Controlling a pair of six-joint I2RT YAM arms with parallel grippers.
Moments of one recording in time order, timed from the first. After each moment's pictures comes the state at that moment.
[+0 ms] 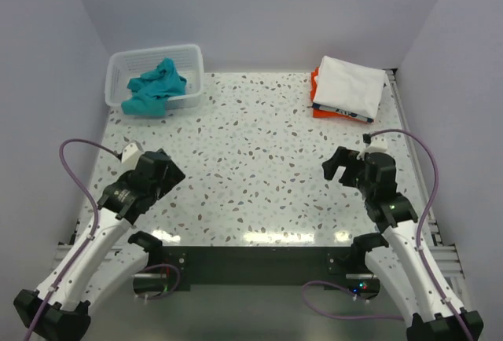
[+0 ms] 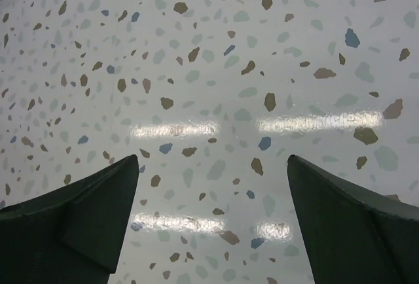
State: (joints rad) left arm -0.42 0.71 0.71 -0.91 -0.44 -1.02; right arm 0.20 0.62 0.53 -0.42 0.01 0.41
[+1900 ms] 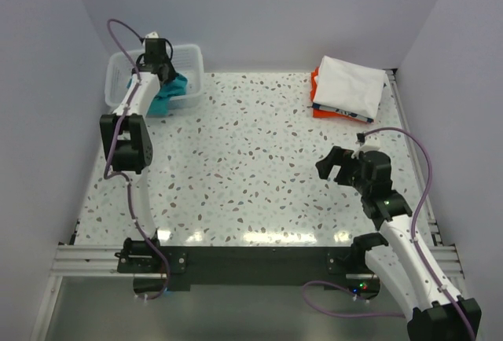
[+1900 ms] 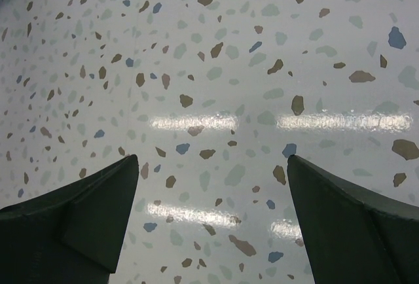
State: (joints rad) left arm -0.01 2.26 2.03 -0.43 -0.18 -0.39; right arm 0.20 0.67 0.48 -0.30 -0.08 0.43
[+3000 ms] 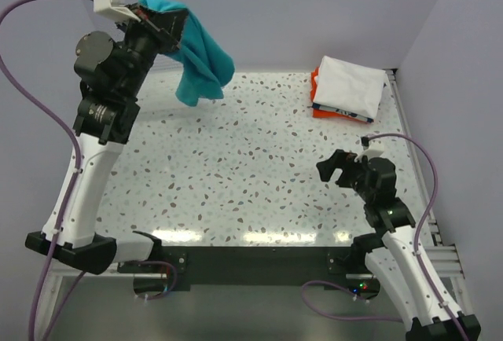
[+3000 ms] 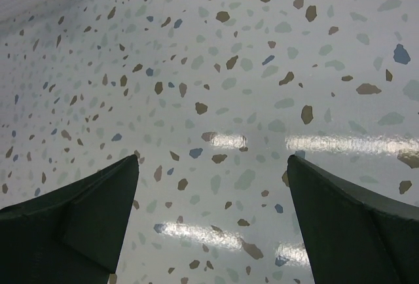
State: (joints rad) left arm -0.32 1.31 1.77 -0.19 0.00 -0.52; right arm 0.20 0.57 0.45 -0.30 -0.10 0.44
